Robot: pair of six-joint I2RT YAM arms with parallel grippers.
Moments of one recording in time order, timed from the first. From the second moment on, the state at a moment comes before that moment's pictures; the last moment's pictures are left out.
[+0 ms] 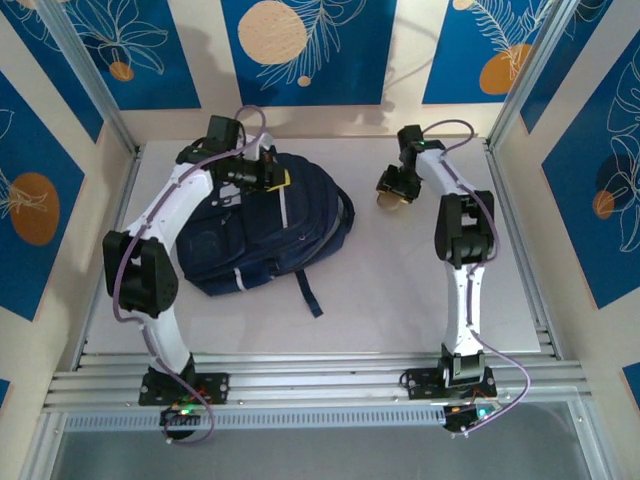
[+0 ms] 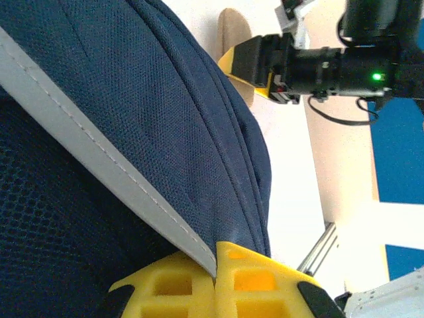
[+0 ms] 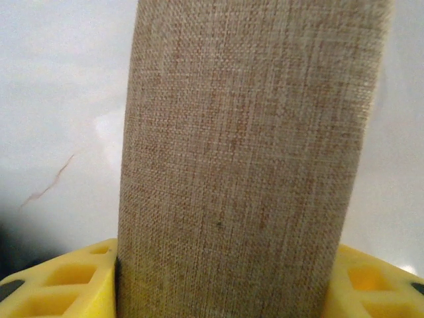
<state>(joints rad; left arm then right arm) -0.30 1.84 1.73 -0.77 0.73 -0.41 0.12 2.24 1.91 -0.91 -0.13 0.51</state>
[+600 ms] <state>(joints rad) -0.39 1.82 1.85 -0.91 0.74 -0.37 0.32 1.34 0.96 -0.48 -0.28 0.72</state>
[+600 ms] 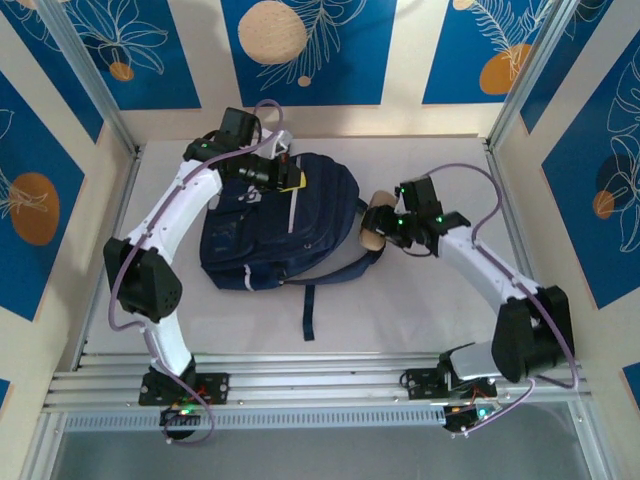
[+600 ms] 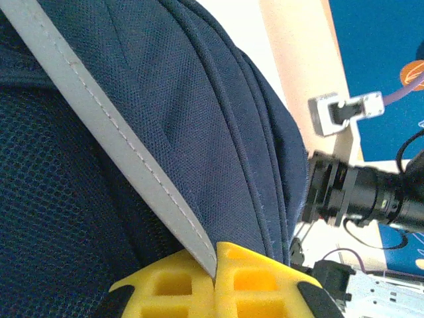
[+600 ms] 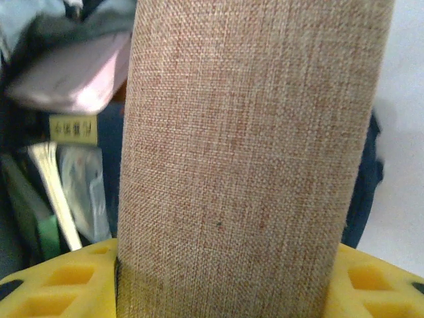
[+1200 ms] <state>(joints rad) -0.39 1.82 1.93 -0.99 0.84 -0.32 0.40 1.46 0.85 -0.16 -0.52 0.78</state>
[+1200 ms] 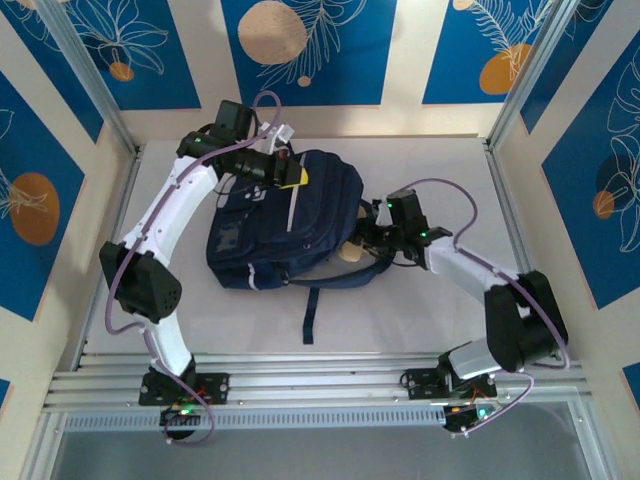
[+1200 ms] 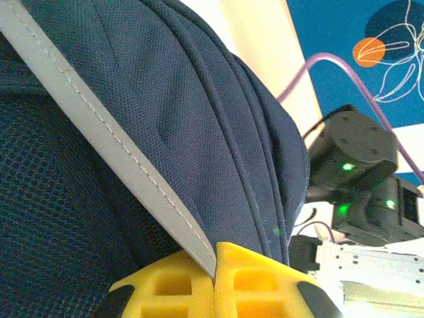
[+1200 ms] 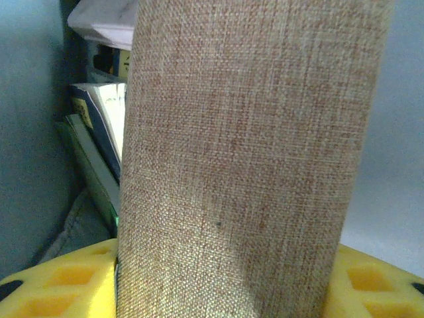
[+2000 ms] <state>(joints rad) -0.31 1.82 1.94 -0.98 0.88 -0.34 0.65 1.87 1.29 -0.09 -0.48 0.84</state>
